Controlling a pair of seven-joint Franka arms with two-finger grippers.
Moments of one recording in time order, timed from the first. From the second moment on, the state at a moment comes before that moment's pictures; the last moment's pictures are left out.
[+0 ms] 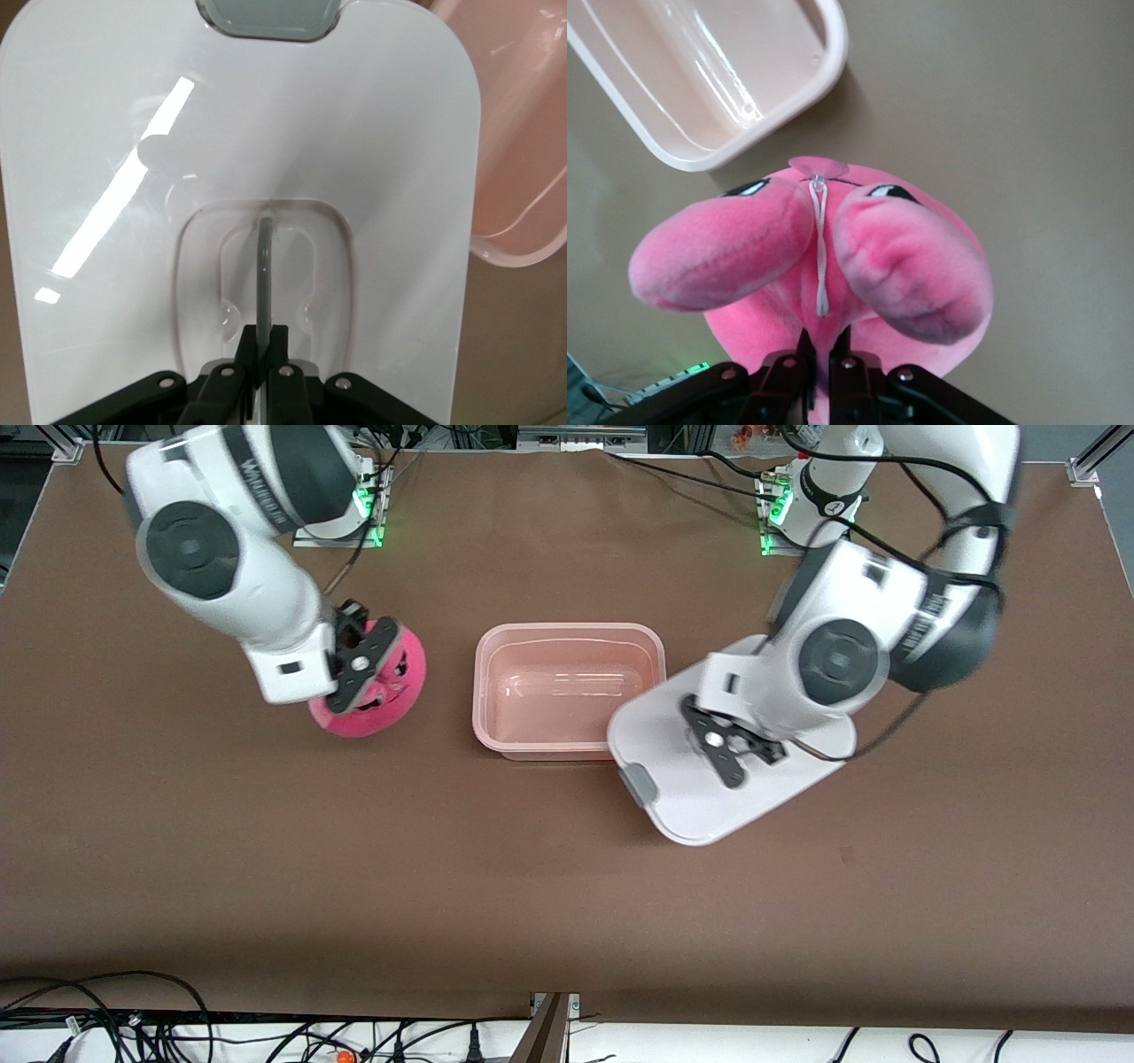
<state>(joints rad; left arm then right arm) -0.26 0.51 -0.10 -1.27 0.00 1.59 0.61 0.34 0.27 0.17 -1.48 -0.05 1.53 -0.56</state>
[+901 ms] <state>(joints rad) 0.14 0.51 -0.09 -1.28 0.00 1.56 0.78 0.61 0.38 0.17 -1.48 -0.23 1.65 -0.37</state>
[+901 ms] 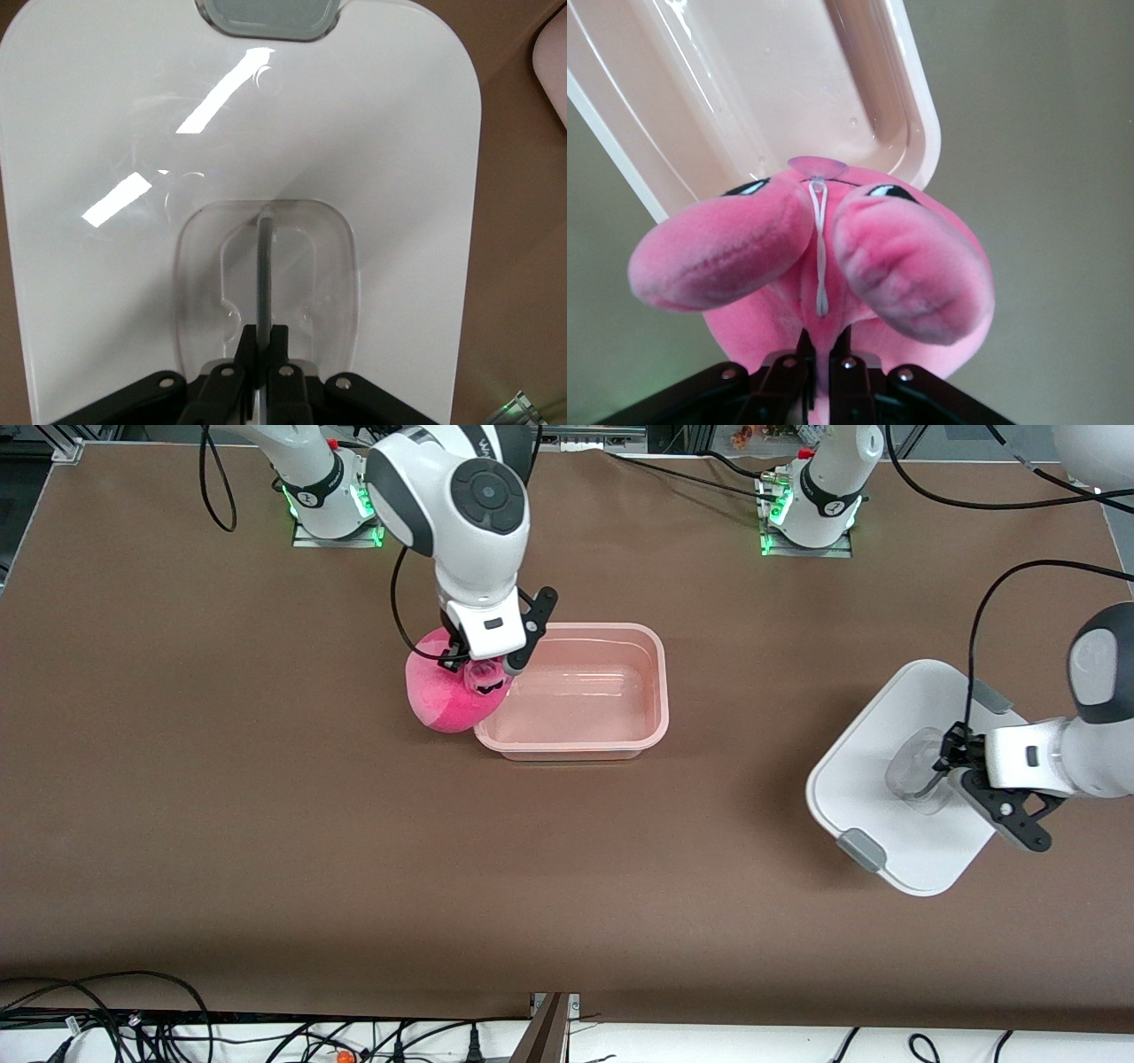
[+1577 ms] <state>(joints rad) 0.19 0.52 -0.10 -1.28 0.00 1.56 0.79 0.67 0.40 0.17 -1.48 -0.24 1.68 -0.15</state>
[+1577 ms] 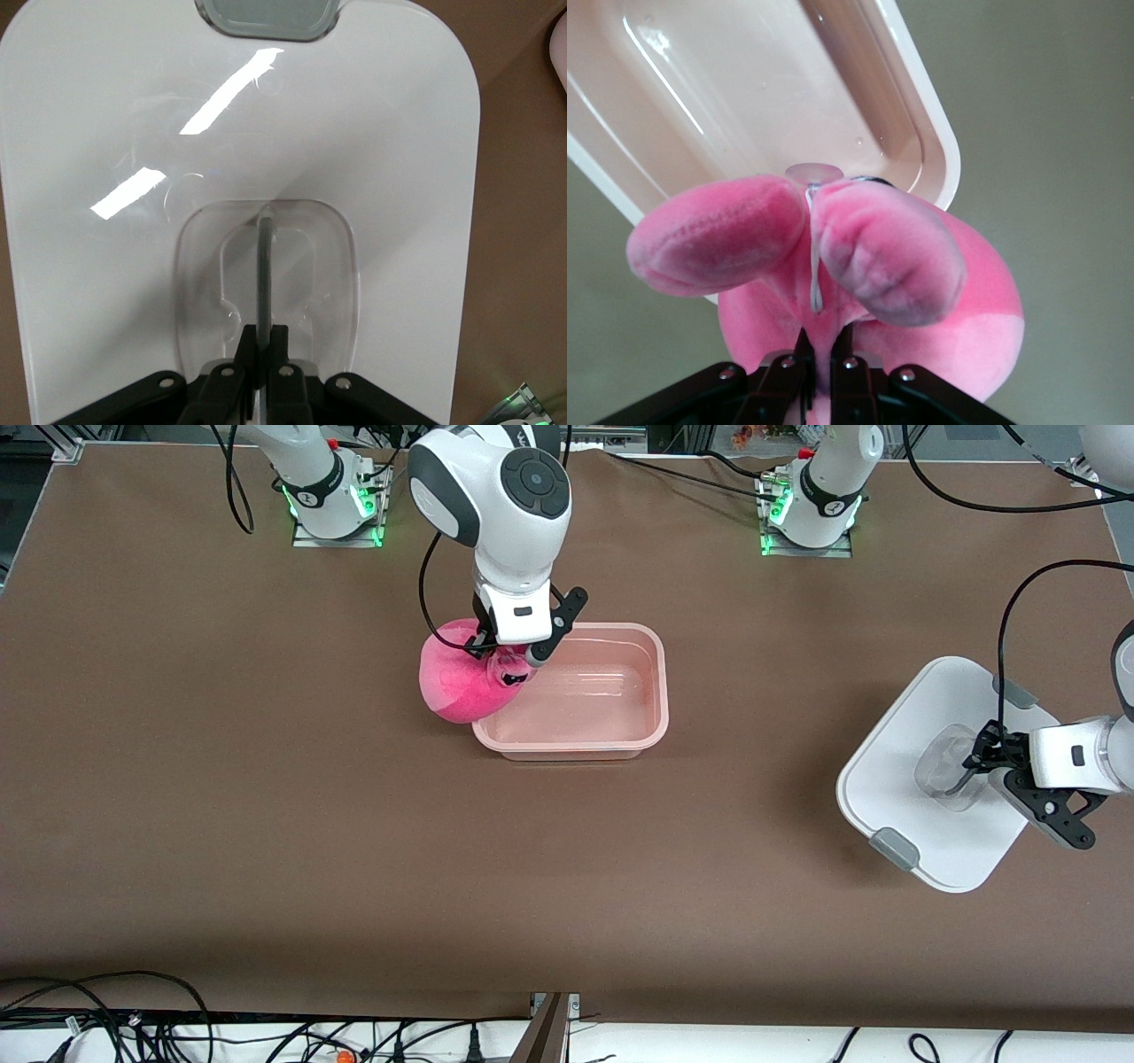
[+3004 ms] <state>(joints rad) 0.16 0.52 -0.12 -1.28 0.00 1.55 0.77 0.70 0.31 -0.09 -1.40 -0.15 1.47 0.31</state>
